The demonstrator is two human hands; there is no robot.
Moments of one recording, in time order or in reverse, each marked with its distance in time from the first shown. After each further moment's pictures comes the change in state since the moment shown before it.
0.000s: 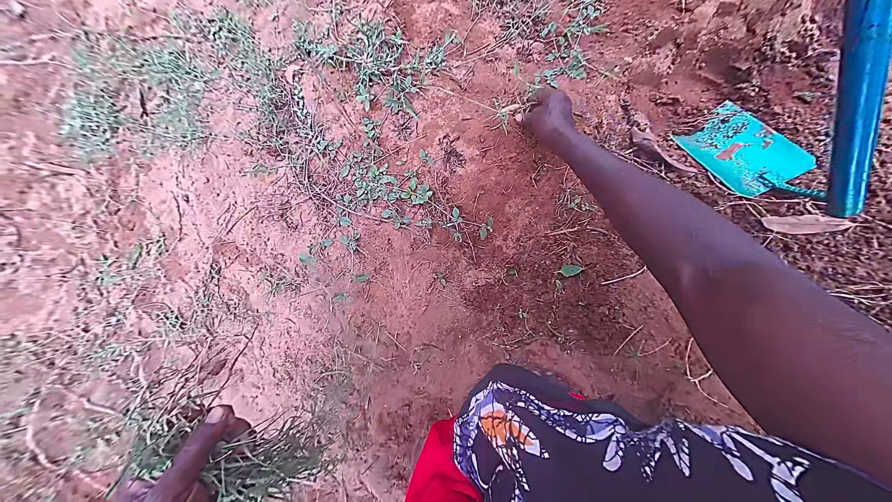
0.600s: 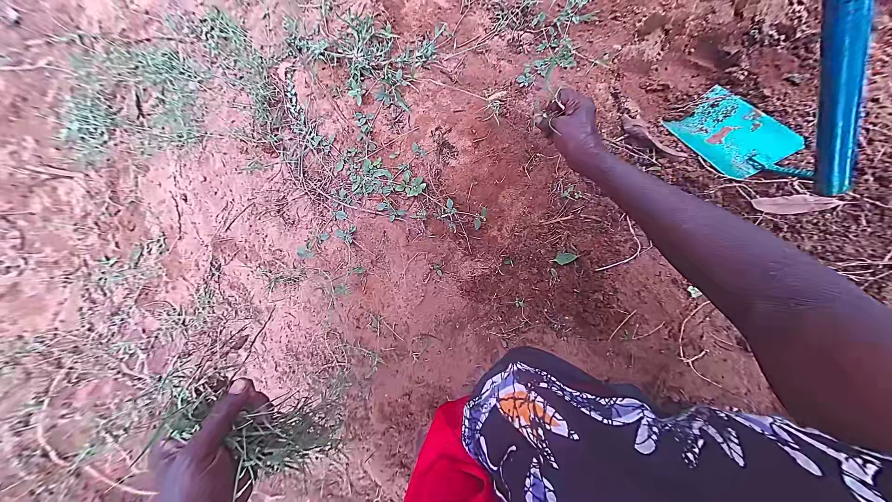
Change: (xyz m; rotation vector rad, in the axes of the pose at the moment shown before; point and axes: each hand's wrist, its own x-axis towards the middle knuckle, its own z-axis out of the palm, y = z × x) left_hand 0.000 -0.003 0.020 0.020 0.046 -0.003; right_hand -0.064 0.029 -0.026 0.386 0.058 -0.188
